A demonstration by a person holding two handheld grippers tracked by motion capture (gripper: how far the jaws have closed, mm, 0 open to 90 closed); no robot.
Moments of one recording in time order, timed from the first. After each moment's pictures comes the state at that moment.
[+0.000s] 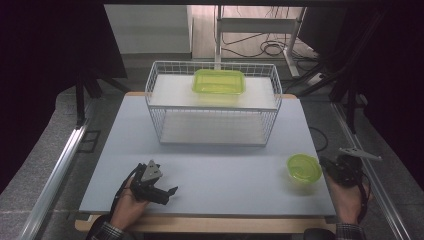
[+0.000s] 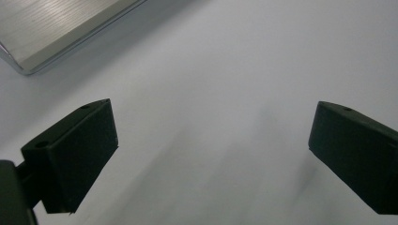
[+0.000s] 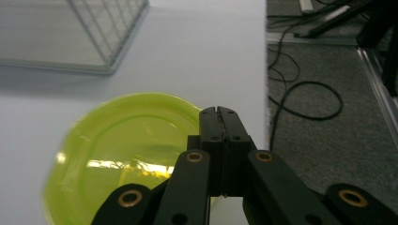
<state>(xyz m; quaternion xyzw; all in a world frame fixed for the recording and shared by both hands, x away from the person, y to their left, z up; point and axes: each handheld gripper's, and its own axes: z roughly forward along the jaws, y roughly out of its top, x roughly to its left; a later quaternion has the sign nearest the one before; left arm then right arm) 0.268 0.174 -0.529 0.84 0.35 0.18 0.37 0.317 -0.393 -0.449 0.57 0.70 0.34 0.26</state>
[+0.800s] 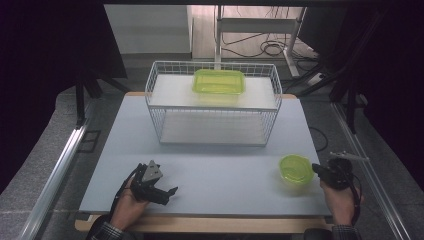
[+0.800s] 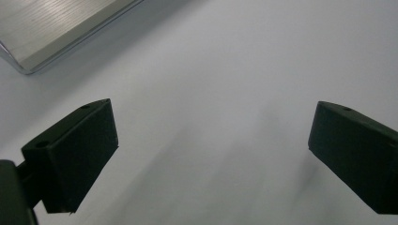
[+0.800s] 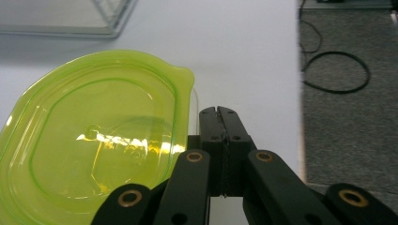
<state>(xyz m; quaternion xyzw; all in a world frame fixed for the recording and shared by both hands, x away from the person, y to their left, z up) 0.267 0.173 -0.529 0.84 0.35 0.19 0.37 0.322 -0.381 -0.475 0.58 0.71 0.33 0.21</state>
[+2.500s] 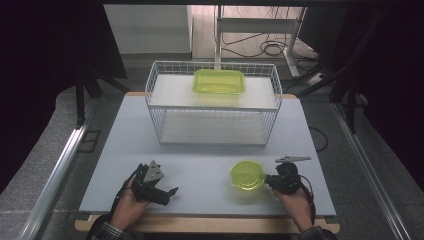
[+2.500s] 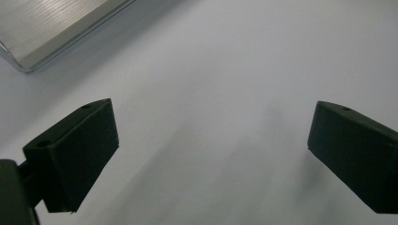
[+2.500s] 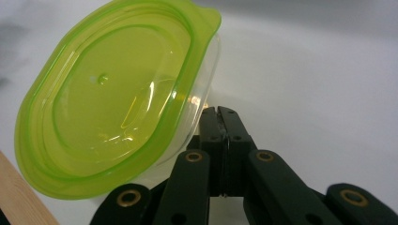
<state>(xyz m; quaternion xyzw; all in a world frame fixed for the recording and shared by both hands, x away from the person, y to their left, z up) 0.268 0.171 -0.530 0.85 0.34 0.19 0.35 0.318 -0.256 -0.503 0.47 0.80 0.36 0.05</state>
